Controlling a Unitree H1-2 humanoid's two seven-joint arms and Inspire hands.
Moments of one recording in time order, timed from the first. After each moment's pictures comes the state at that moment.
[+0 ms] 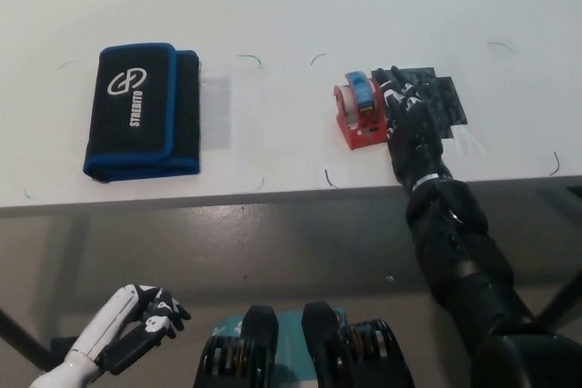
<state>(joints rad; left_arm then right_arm) 0.03 0.38 -0.10 -0.14 0.15 0.02 -0.23 -0.90 0.06 -0.27 1.18 0.29 -0.26 0.12</state>
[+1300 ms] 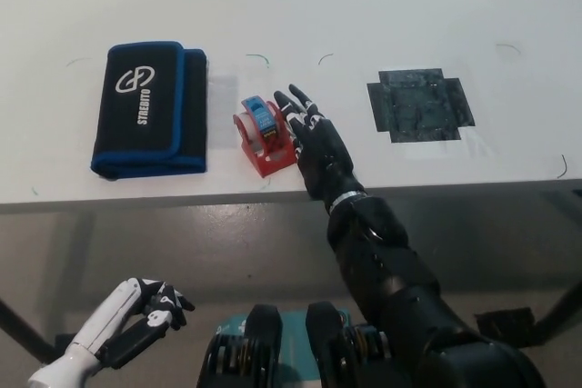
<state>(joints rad) 0.02 0.38 -0.10 -0.17 0.15 0.06 -0.26 -0.92 0.19 -0.17 1.23 0.28 -0.29 0.15</state>
